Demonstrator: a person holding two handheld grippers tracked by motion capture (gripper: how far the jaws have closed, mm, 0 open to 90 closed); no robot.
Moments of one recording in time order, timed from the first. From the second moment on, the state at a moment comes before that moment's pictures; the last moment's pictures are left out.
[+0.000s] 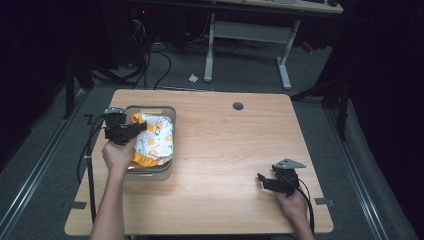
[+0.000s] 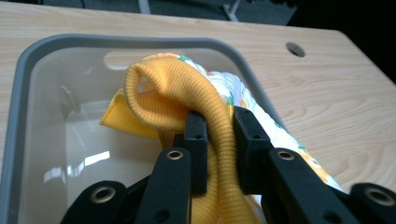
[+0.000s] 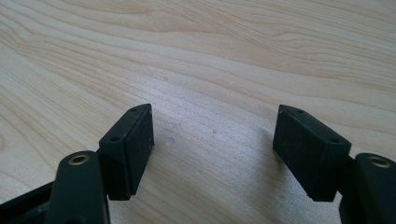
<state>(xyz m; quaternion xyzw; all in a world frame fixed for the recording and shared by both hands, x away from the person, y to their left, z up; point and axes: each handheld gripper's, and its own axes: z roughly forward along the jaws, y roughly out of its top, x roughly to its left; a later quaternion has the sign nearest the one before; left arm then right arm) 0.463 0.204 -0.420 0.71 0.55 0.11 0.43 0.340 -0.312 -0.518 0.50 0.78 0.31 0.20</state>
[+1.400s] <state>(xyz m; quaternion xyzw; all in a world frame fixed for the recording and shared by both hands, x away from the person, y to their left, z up) 0.443 0.175 -0.406 0.72 0.55 0.16 0.40 0.340 -0.312 -0.518 0.50 0.78 0.31 0.20</state>
